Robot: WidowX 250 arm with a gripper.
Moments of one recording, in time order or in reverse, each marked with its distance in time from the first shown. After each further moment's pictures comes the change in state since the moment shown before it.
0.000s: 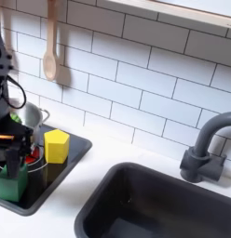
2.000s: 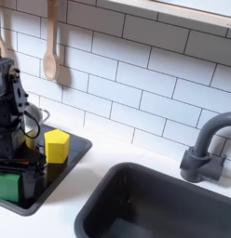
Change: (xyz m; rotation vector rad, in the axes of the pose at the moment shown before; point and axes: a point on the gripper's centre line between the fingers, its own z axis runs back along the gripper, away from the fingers) arm 0.028 -0.006 -0.061 -0.014 0.036 -0.011
